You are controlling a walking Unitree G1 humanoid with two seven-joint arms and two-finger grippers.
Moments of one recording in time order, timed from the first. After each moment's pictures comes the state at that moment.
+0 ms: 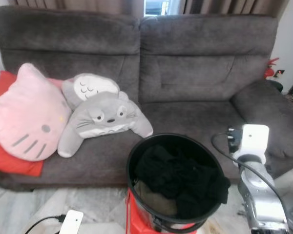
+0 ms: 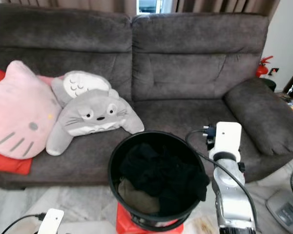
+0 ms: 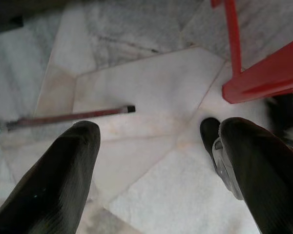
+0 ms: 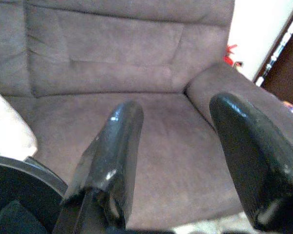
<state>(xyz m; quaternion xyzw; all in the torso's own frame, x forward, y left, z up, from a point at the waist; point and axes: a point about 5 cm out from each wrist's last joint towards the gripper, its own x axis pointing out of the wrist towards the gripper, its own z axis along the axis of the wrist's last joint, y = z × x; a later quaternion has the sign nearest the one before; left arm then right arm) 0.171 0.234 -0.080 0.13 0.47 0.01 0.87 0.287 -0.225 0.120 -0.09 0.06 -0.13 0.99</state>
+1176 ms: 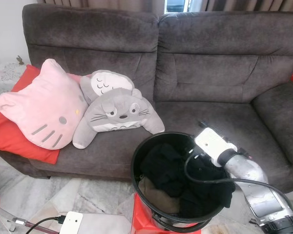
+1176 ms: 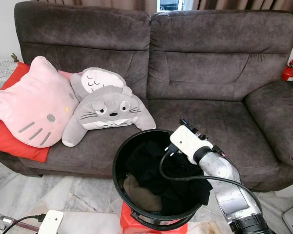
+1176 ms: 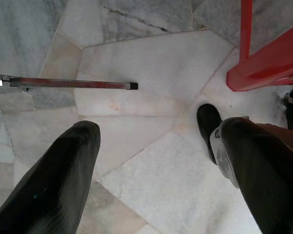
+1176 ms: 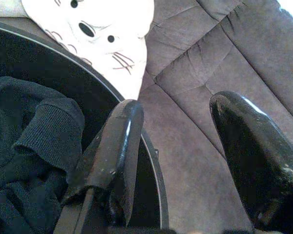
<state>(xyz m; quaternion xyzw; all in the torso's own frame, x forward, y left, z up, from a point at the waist) 0.170 0.233 -0.082 0.12 0.48 0.01 0.87 0.298 -0.185 0.125 -0.36 0.06 0.19 0.91</state>
